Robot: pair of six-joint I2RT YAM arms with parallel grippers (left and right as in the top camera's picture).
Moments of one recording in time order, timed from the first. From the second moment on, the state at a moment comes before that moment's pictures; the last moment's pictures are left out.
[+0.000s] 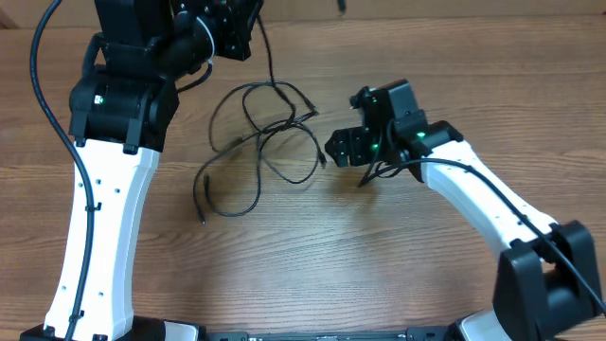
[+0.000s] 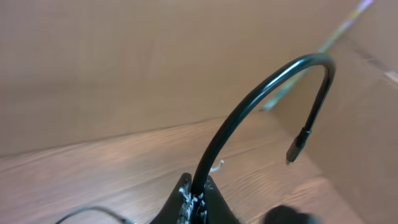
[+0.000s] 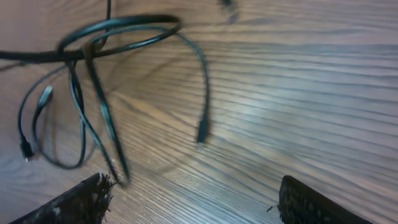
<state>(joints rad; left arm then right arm) -0.19 1.57 1.89 -0.62 0.47 -0.30 0.39 1.70 1.19 -0.51 -0.30 0.22</state>
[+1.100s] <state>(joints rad) -0.06 1.57 1.89 -0.92 0.10 -0.25 0.30 1.67 1.34 -0.84 0.50 0.46</state>
